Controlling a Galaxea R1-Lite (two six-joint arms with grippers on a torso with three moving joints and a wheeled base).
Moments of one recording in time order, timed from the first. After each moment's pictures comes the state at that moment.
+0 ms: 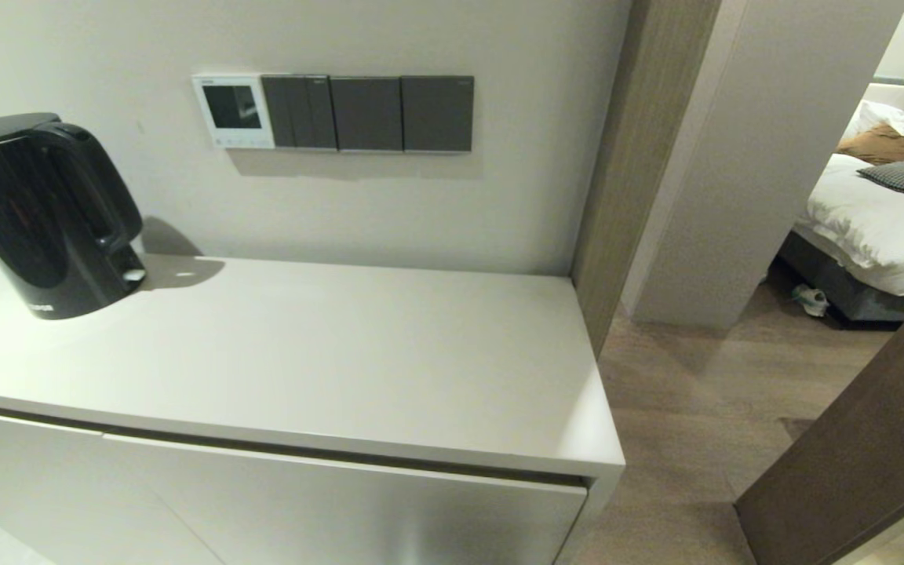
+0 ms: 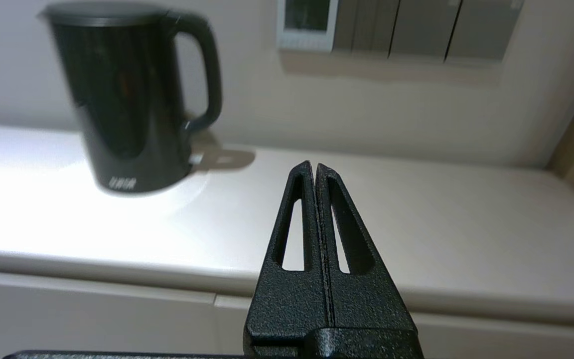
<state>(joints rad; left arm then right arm) -0.01 0.48 -0.57 -0.09 -0.06 -0.05 0.01 0.00 0.00 0.01 0.00 0.03</state>
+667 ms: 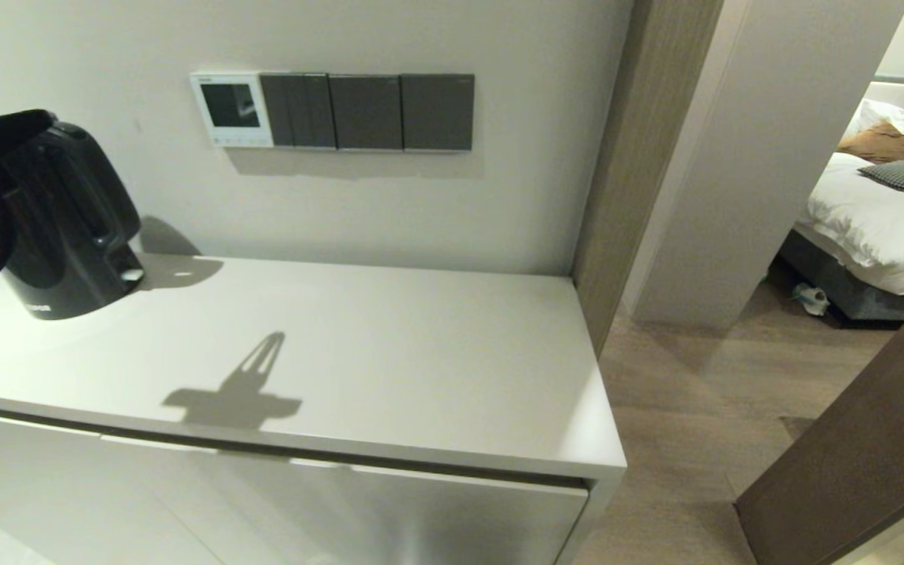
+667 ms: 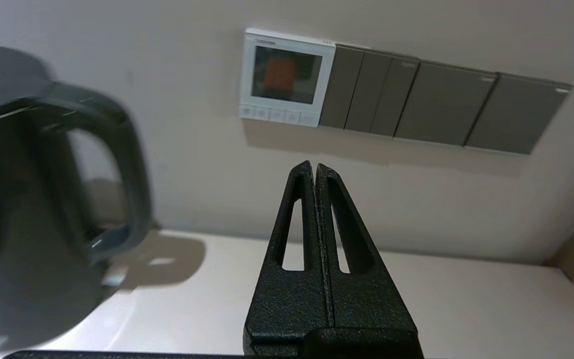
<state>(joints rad) -0.03 1.23 -0.93 -0.47 -0.13 -0.16 0.01 0.00 0.00 0.01 0.00 0.03</state>
